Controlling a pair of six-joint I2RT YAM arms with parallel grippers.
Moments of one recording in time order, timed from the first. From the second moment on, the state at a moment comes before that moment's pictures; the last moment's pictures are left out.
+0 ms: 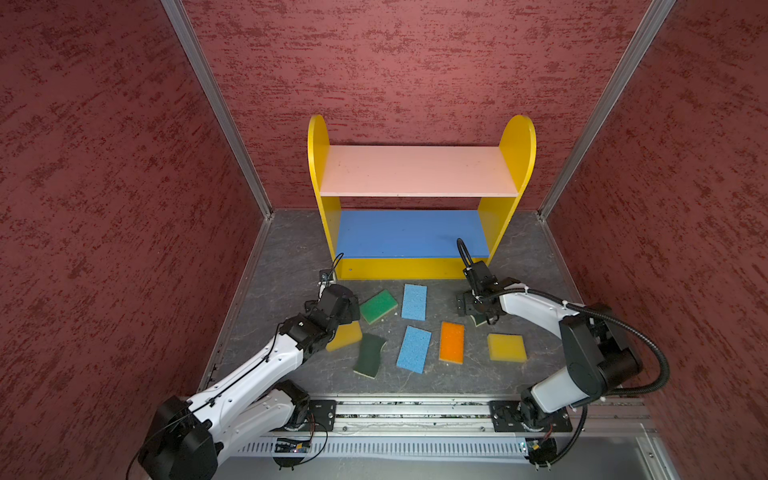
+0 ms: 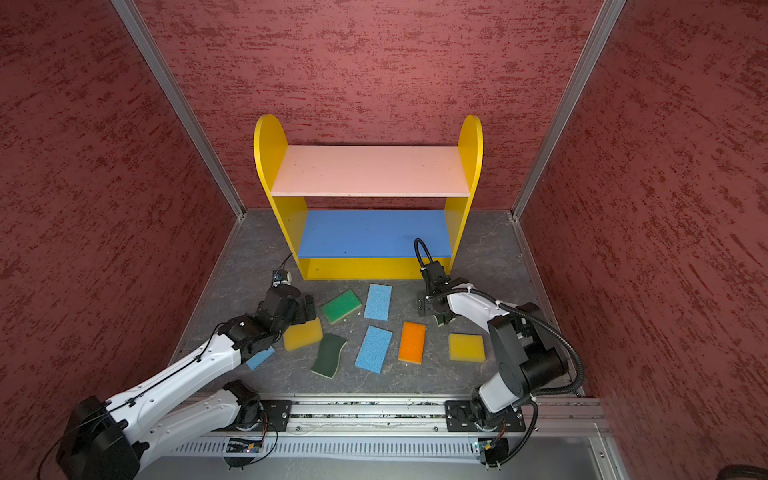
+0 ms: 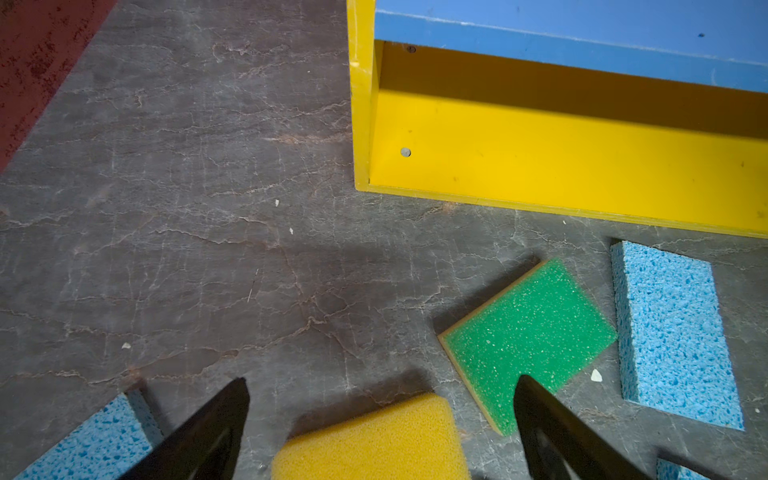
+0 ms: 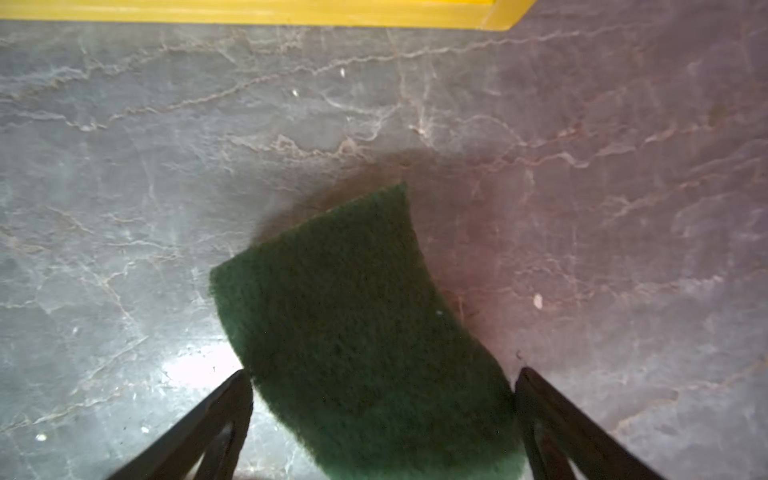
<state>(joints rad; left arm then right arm) -0.58 0.97 0.59 -0.46 -0.45 -0.55 0.40 1.57 0.85 -0.53 0.17 0.37</state>
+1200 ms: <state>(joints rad) -0.58 0.97 0.60 -0.51 -0.45 -0.59 0.45 1.52 0.84 -0.54 0.07 0.51</state>
